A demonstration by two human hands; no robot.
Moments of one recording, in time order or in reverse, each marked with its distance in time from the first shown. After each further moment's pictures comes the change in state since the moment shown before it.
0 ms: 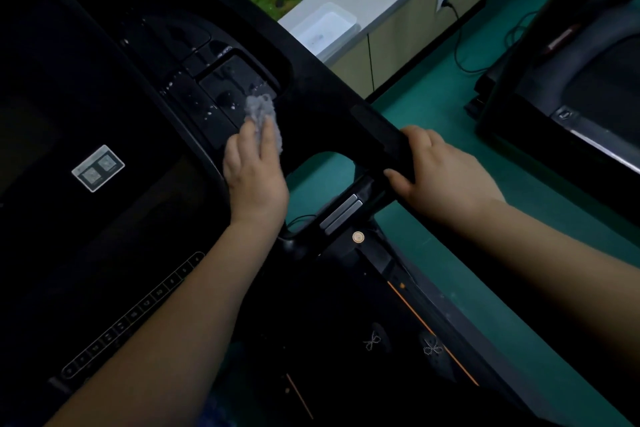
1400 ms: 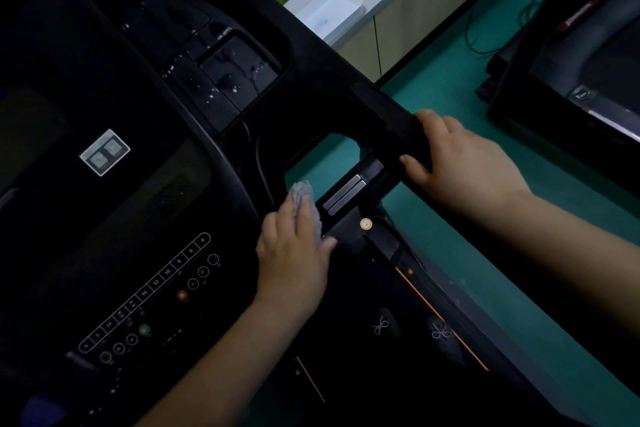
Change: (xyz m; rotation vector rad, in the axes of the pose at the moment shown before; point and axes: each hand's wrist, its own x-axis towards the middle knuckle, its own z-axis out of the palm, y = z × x) left_hand -0.119 0.026 -0.028 0.004 -0.349 0.014; right_hand -0.017 0.012 0.002 -0.022 0.041 -0.010
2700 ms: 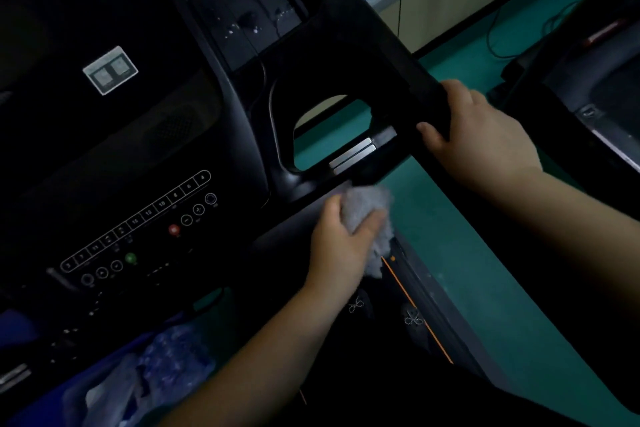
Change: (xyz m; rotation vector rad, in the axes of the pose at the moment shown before) left_hand -0.034 0.062 0.019 -1.222 -0.078 -0.442; right_hand -0.005 -0.004 0.000 -0.038 -0.006 0.013
